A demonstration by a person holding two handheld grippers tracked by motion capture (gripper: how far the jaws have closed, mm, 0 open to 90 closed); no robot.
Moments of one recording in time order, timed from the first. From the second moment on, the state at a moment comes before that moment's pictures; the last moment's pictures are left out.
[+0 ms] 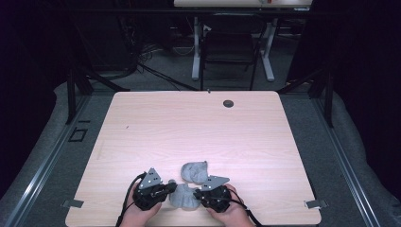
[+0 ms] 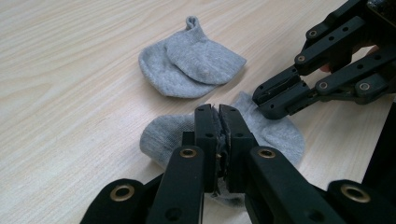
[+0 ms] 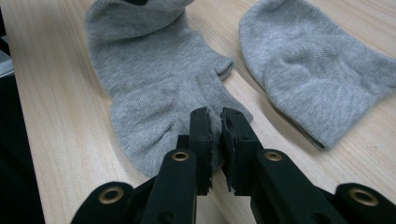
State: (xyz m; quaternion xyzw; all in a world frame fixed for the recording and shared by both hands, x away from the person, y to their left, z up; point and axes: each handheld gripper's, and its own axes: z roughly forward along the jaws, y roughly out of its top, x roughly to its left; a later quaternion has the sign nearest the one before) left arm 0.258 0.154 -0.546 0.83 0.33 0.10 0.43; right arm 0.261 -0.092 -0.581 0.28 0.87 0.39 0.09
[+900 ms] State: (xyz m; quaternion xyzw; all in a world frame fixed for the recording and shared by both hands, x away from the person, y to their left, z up) left arm 0.258 0.152 -0.555 0.84 0.34 0.10 0.41; right arm 0.260 -0.126 -0.572 0.31 0.88 0.35 0.10
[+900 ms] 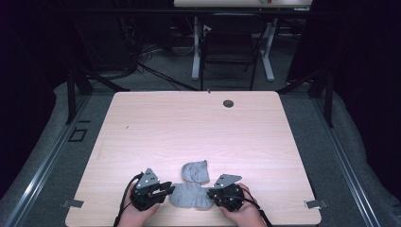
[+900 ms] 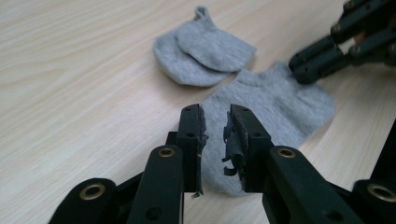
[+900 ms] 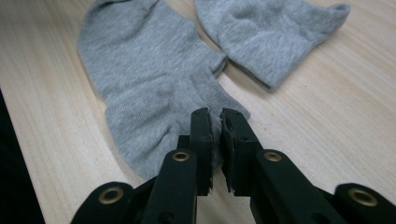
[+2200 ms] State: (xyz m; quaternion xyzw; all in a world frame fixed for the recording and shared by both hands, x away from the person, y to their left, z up) left arm 0.252 0.135 -0.573 0.87 0.30 0.08 0.37; right arm 0.265 -0.137 -0.565 0.34 0.85 0.38 0.11
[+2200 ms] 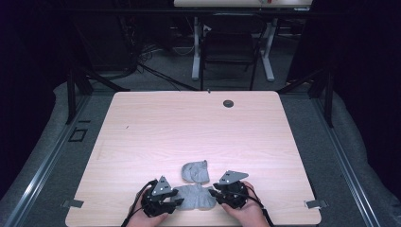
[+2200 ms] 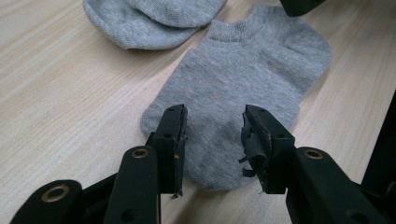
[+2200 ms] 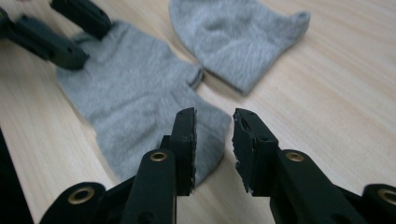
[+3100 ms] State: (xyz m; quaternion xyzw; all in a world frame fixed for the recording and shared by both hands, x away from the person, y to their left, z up) left arm 0.265 0.156 -0.565 0.85 0.35 0.10 0.39; right arm 0.316 -0.068 -0.561 0.36 0.85 0.37 0.12
